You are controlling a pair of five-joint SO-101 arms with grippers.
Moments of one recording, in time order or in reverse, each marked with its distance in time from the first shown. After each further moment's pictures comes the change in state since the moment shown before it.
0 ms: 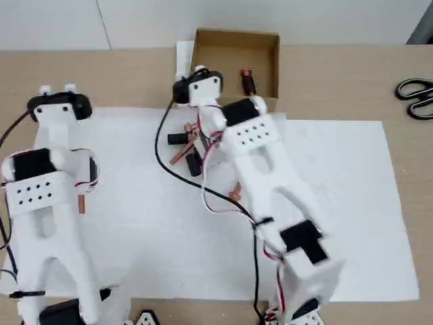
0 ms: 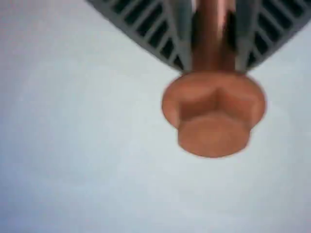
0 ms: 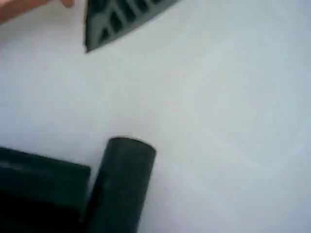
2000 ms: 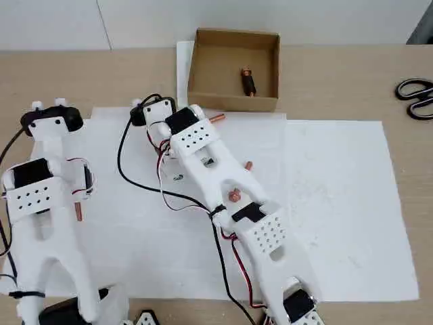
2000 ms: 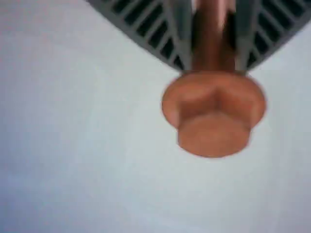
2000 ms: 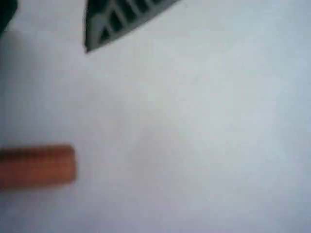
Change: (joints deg) left arm -3.4 0.0 7.8 -7.1 0.0; right arm -9.5 28.7 -25.1 4.3 -3.6
